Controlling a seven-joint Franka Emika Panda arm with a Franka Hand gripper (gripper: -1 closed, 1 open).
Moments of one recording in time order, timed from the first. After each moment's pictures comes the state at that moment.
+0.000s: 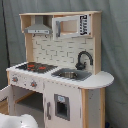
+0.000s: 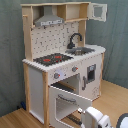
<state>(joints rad) -0.77 -1.04 2.22 -1.62 -1.03 1.94 1.26</state>
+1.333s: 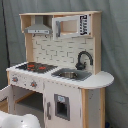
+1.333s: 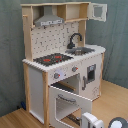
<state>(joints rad) -0.91 -1.05 2.36 -1.62 -0.93 2.01 1.61</state>
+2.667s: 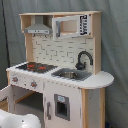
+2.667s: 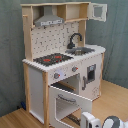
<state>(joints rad) -0.97 -1.03 2.40 -1.73 -0.85 2.05 1.71</state>
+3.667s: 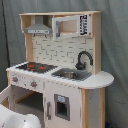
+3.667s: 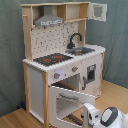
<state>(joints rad) -0.96 -0.91 2.38 -1.92 -0.86 2.01 1.63</state>
